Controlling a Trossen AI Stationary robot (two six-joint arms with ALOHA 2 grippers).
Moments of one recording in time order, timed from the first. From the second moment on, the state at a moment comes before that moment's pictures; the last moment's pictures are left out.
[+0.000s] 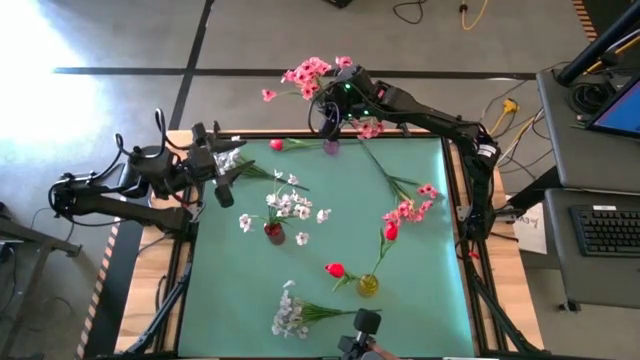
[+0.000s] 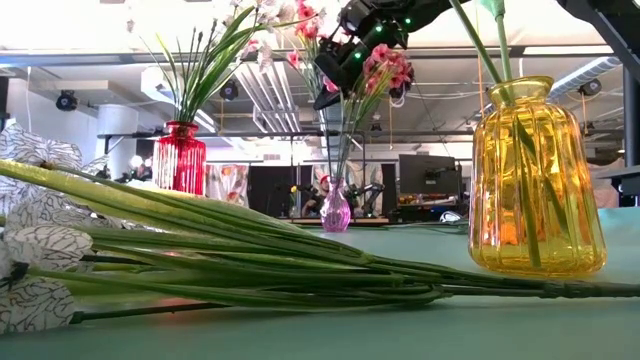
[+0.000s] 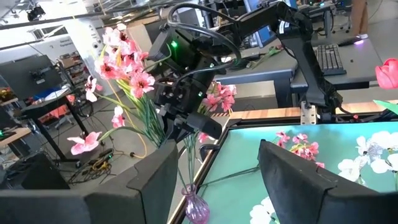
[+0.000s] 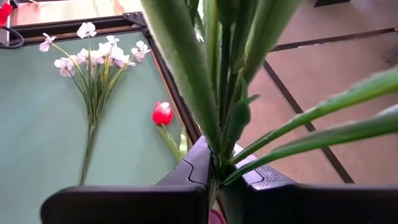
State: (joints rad) left arm -0.03 0.72 0.97 -0.30 -0.49 0.25; right arm -0.56 1.94 1.90 -0.54 -0.05 -0.23
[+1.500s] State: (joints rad) left arm -0.03 0.72 0.97 -0.31 -0.49 0.25; right arm -0.55 1.94 1.94 -0.60 -0.05 -0.23
